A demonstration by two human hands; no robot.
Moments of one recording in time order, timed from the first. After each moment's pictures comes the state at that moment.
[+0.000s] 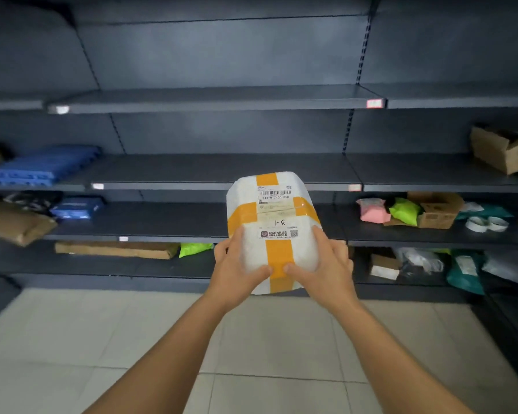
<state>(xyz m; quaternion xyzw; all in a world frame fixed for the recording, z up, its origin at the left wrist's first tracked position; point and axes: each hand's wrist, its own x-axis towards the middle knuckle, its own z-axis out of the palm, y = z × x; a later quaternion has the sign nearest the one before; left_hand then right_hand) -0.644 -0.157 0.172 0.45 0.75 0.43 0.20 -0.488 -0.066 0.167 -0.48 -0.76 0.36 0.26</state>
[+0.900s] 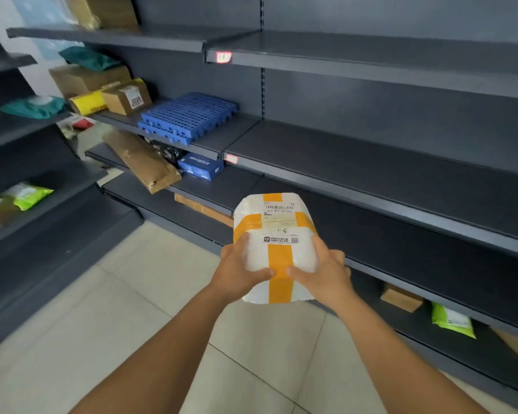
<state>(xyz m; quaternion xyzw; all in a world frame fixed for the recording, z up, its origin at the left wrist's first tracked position) -1.057 -0.184 0.104 0.19 0.87 0.38 0.26 -0.957 -0.031 0.092 -0.37 -0.83 0.42 0.00</state>
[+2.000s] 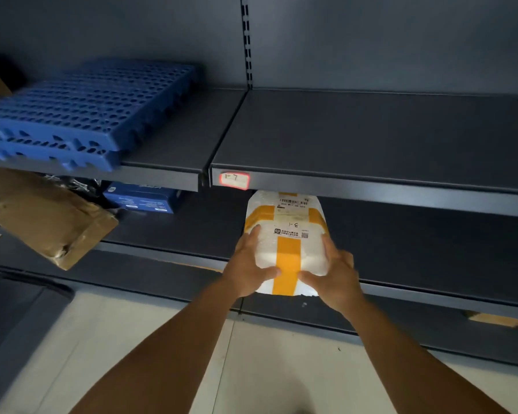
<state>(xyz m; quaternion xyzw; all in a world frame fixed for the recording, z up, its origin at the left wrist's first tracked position) -1.492 -0.035 -0.140 0.38 0.83 0.27 0.31 -1.331 0.065 -0.152 -0.50 -0.78 0.37 0.06</state>
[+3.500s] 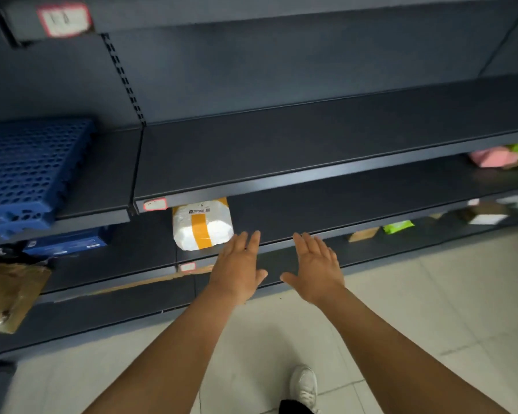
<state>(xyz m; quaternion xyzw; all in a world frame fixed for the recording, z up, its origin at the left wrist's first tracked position) -1.338 -0.075 0.010 0.64 0.74 0.03 0.18 -1.182 -0.035 0.004 -0.58 -0.79 0.19 -0.03</state>
